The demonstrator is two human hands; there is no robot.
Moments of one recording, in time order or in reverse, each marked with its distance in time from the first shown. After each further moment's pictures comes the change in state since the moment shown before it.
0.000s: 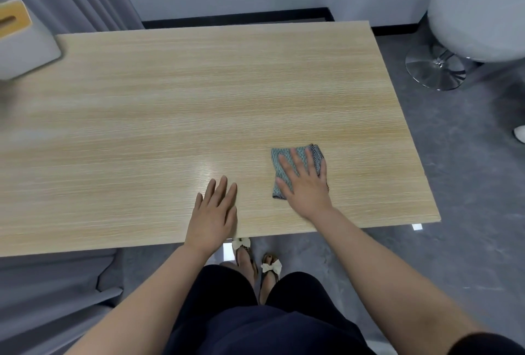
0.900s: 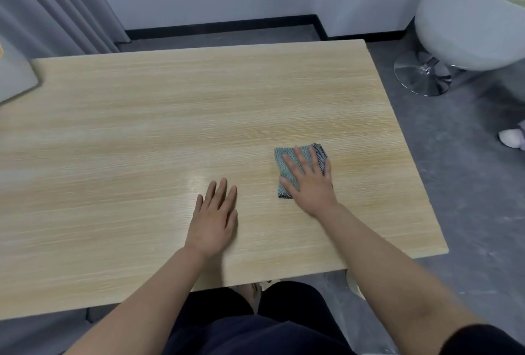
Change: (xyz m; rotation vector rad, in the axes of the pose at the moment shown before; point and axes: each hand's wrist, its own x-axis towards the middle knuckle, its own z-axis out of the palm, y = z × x) left_hand 0.072 -0.011 -0.034 -0.004 -0.047 0.033; right_hand 0.073 0.019 -0.031 0.009 -0.034 0.069
